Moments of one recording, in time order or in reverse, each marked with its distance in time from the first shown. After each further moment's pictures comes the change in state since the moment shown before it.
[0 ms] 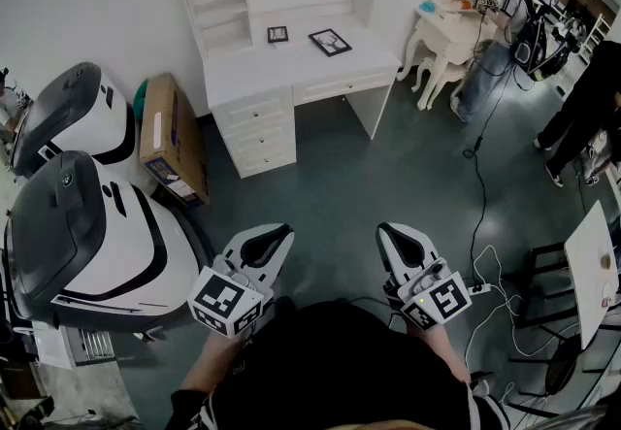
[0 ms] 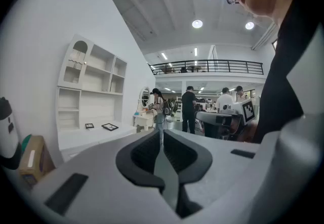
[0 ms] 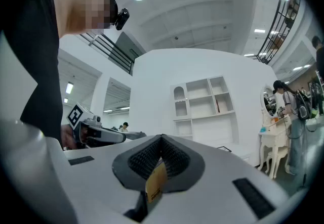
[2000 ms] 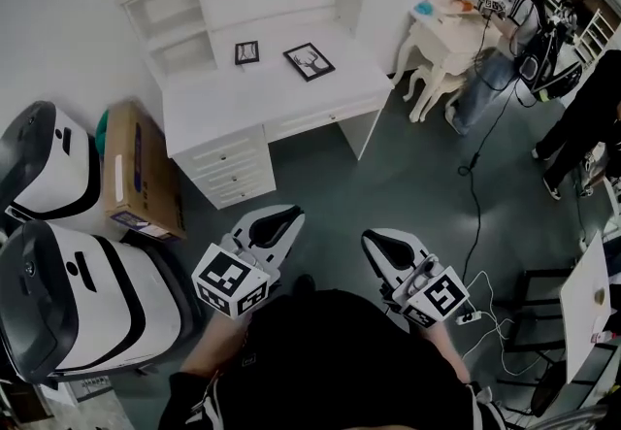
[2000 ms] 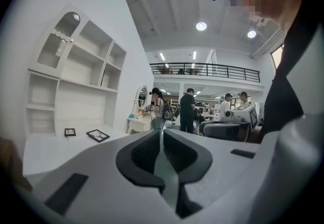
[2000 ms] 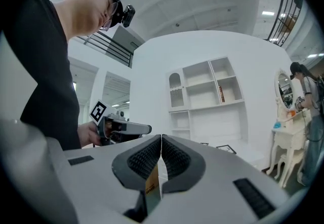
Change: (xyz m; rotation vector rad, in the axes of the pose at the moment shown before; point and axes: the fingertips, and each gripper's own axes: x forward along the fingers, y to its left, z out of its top) left arm 0.278 0.166 0.054 -0.035 -0.025 -0.114; right arm 0.171 -0.218 -0.027 0.005 0.092 0.127
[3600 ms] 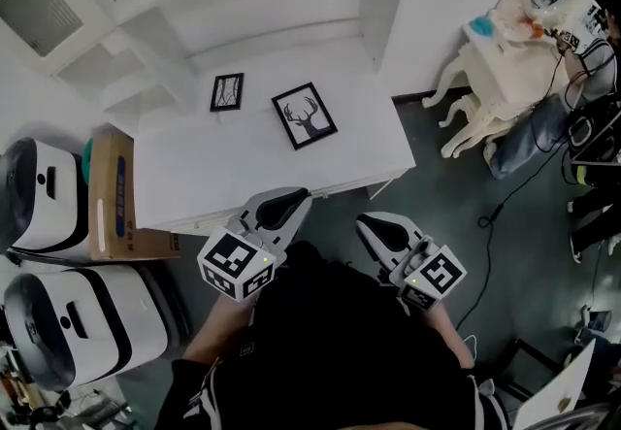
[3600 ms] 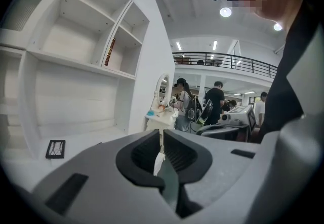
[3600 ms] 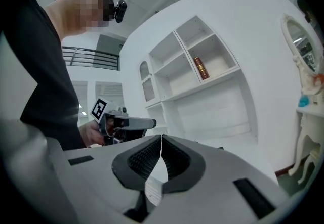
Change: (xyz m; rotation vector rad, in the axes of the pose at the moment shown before) left arm 0.393 0.299 0.065 -0.076 0.103 0.158; right arm 0.227 -0.455 -0.018 0.209 0.071 0.216
